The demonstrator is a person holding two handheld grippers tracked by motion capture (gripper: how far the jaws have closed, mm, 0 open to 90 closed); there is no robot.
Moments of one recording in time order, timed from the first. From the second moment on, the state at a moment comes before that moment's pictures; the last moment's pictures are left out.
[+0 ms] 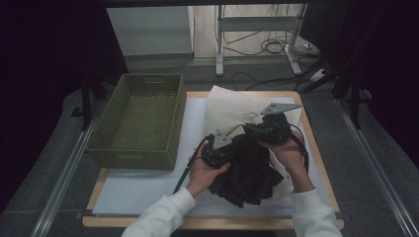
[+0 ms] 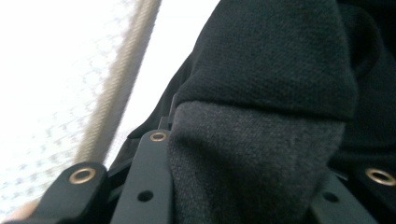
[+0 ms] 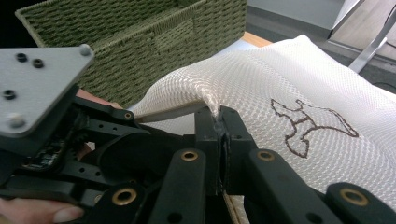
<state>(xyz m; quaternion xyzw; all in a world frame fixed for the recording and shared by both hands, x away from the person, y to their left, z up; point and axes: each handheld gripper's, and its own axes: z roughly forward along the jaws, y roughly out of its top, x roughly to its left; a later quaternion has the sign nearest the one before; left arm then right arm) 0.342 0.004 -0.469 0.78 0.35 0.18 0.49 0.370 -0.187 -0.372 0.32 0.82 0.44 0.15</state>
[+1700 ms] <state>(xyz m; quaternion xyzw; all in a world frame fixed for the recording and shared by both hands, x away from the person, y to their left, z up) 0.284 0.047 -0.451 0.77 0.29 0.16 0.55 0.367 -0.195 -0.368 0.32 0.82 0.45 0.15</state>
